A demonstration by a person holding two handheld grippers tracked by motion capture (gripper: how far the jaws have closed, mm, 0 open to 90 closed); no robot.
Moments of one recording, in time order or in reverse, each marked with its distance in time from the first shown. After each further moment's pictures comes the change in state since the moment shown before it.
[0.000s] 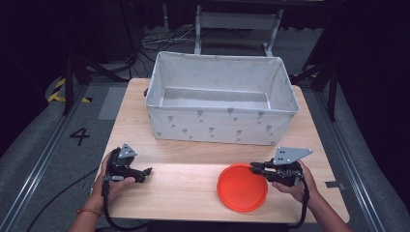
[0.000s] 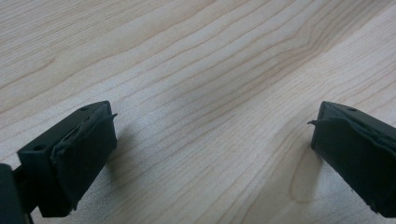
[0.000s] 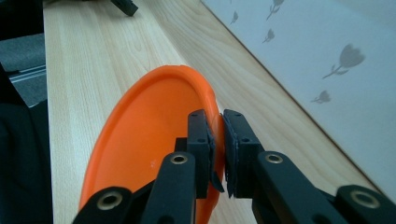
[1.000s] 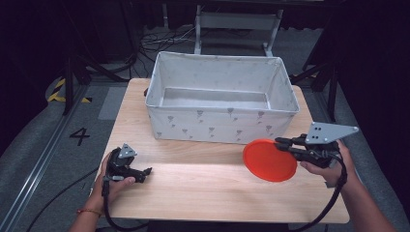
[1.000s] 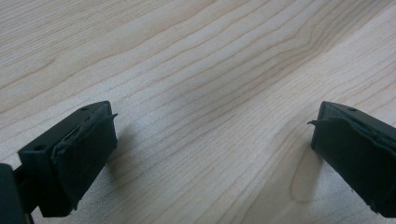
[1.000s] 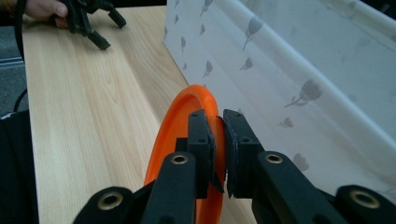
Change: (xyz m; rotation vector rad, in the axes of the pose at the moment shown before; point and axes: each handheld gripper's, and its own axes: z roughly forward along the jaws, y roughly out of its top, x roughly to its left) left arm 0.000 0.000 0.000 0.001 0.002 0.000; right arm -0.018 0.070 -0.091 -0.026 -0.140 -0.122
